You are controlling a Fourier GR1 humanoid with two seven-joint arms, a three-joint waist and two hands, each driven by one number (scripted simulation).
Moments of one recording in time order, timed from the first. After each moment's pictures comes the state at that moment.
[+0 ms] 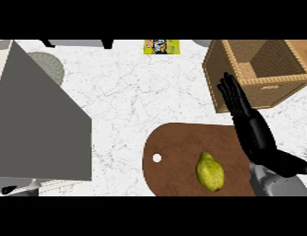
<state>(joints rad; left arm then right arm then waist) 0.00 0.30 -0.08 -1.32 0.25 0.24 0.20 -0.18 -0.24 0.28 -1.62 -0.17 -0.13 -0.20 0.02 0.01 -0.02</state>
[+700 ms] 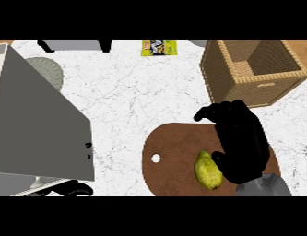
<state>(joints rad) 0.10 0.28 -0.16 -1.49 0.30 0.05 0.14 -0.15 -0.07 0.25 -1.72 -0.74 0.18 -0.17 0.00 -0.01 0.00</state>
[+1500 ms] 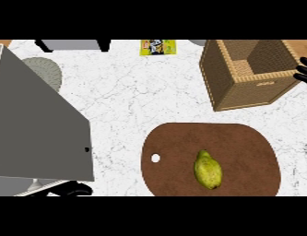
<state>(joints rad) 0.12 0.30 -0.17 -1.51 0.25 0.09 0.16 -0.21 -0.74 -0.06 -1.57 -0.56 0.42 0.02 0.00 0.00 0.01</state>
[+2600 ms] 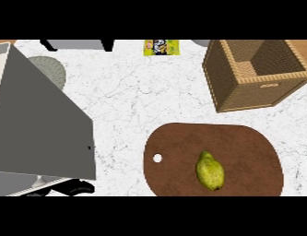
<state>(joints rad) 0.10 0.30 -0.18 -1.50 0.21 0.10 0.16 -0.27 -0.91 -0.04 -1.25 -0.25 0.88 -0.23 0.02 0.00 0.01</state>
